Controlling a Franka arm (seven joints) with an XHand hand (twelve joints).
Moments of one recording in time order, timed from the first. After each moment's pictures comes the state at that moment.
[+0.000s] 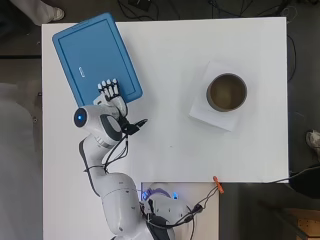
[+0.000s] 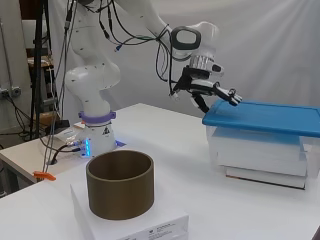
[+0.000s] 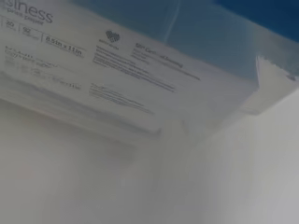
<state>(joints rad) 0.10 -0.23 0.38 -2.45 -0.41 2.09 -0.63</state>
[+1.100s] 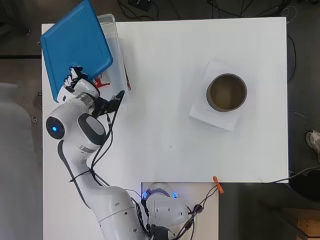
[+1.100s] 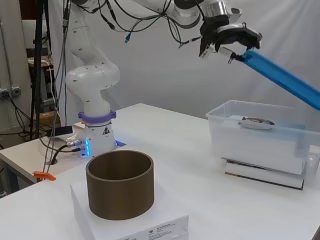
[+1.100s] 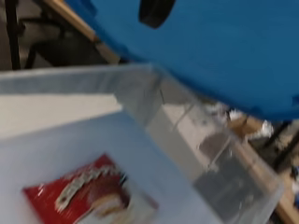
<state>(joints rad) 0.16 -0.31 0.36 -2.17 -0.43 2.17 -1.04</state>
